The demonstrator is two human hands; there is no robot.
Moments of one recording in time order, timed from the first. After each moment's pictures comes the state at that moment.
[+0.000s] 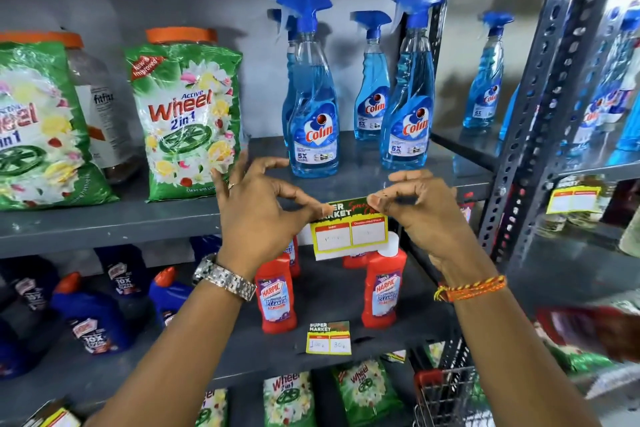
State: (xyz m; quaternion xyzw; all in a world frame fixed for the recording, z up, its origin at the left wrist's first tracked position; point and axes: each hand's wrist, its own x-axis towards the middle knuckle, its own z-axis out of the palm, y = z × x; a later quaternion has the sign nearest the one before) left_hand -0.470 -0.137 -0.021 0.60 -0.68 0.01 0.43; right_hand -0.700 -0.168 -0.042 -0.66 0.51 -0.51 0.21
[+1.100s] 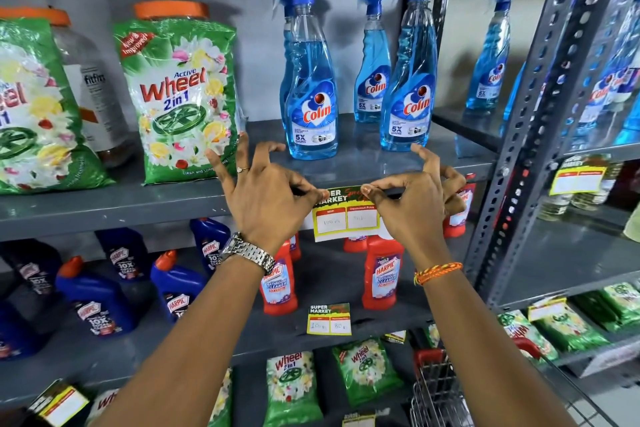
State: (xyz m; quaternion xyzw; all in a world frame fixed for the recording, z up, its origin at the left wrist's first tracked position) left_hand -0.470 -0.137 -0.051 0.67 -0.63 0.14 0.36; right_hand -0.671 -0.166 -0.084 -0.62 0.58 -0.52 0.04
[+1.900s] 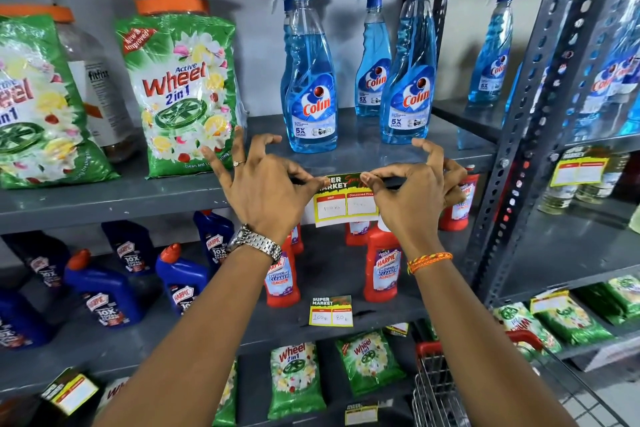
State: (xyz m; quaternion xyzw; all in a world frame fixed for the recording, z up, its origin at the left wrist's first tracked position) left_hand -0.472 -0.143 -0.057 0.67 -0.59 0.17 0.42; right_hand -0.665 -0.157 -0.081 -0.59 0.59 -0.55 0.00
